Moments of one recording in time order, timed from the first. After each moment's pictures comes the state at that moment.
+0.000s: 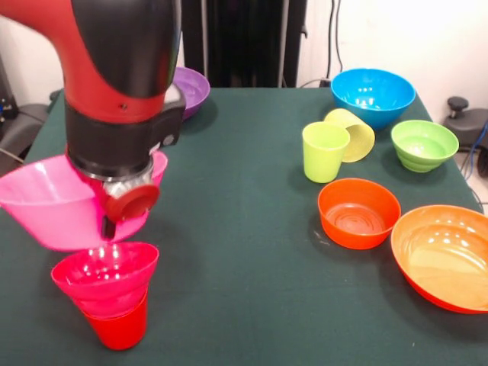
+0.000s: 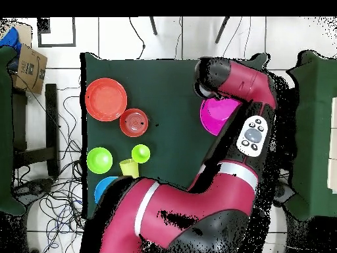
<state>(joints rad) -0.21 -0.18 -0.40 0.88 0.22 0.86 2.23</state>
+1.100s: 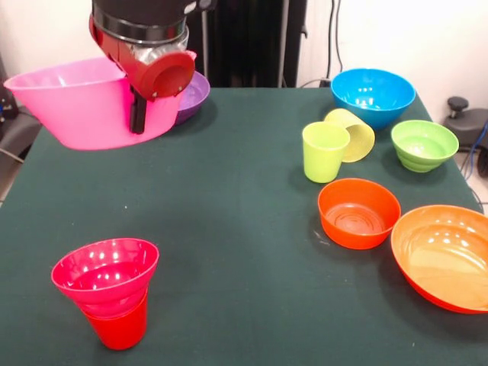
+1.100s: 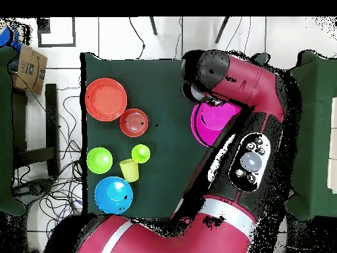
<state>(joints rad) -0.13 -0.41 -0.45 1.02 0.22 1.02 2.23</state>
